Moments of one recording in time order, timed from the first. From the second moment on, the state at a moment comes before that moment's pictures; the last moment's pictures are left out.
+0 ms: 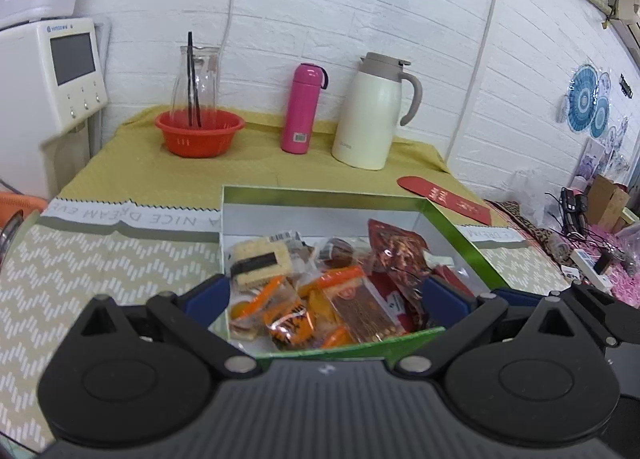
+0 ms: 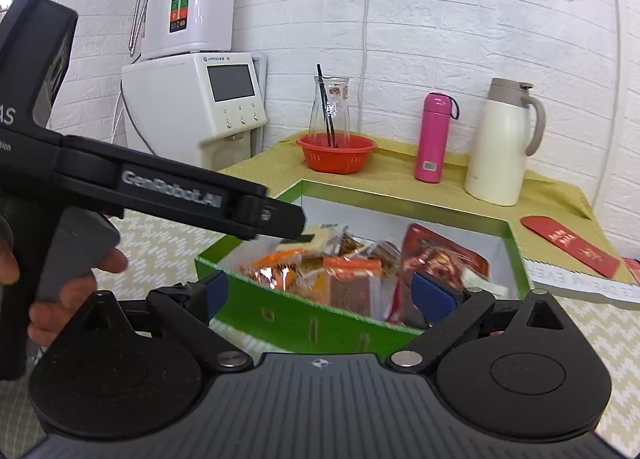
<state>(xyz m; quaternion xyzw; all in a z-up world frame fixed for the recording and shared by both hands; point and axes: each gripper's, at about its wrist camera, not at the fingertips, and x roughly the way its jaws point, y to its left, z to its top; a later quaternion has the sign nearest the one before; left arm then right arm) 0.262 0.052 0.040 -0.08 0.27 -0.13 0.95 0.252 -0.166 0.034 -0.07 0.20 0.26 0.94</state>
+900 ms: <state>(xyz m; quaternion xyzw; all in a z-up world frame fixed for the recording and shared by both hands) 0.182 -0.014 -0.021 -0.07 0.36 -0.27 0.89 0.149 -0.265 -0.034 0.02 0.29 0.23 0.93</state>
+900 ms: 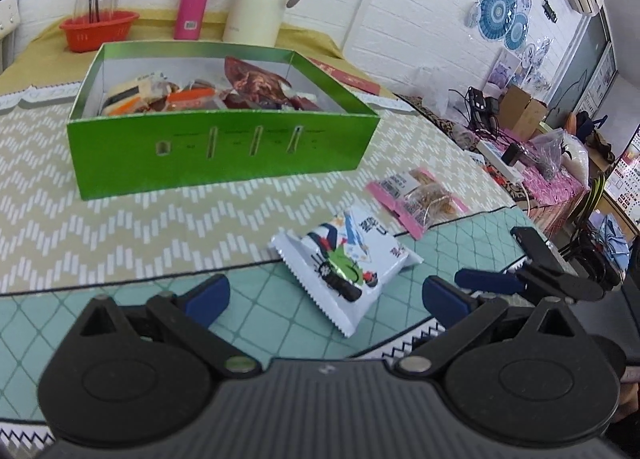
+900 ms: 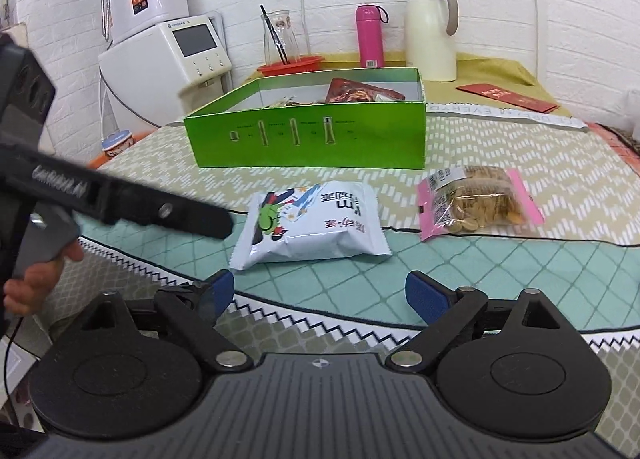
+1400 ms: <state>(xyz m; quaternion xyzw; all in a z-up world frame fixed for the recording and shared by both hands) 0.231 -0.045 -0.038 -0.04 0.38 -0.31 0.87 0.138 -0.258 -0.044 0.06 0.29 0.23 0.93</state>
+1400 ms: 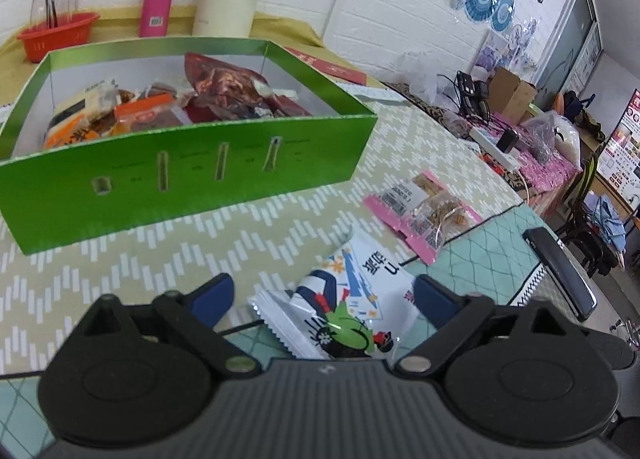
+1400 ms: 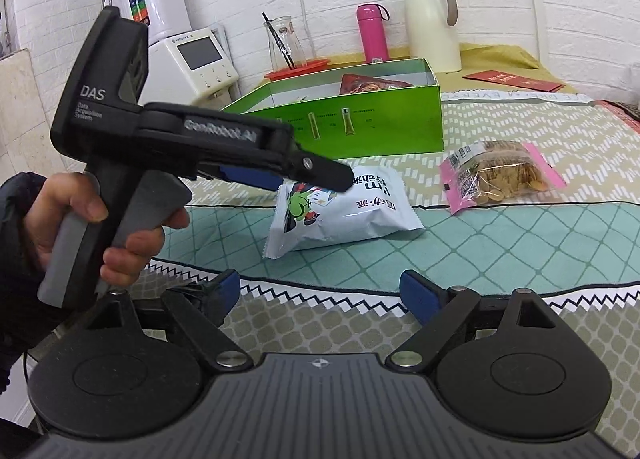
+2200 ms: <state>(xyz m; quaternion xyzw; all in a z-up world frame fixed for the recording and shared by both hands) 0.177 -0.056 -0.027 -0.07 0.37 -0.35 0.85 0.122 -0.270 -0.045 0.06 0.27 0.20 0.94</state>
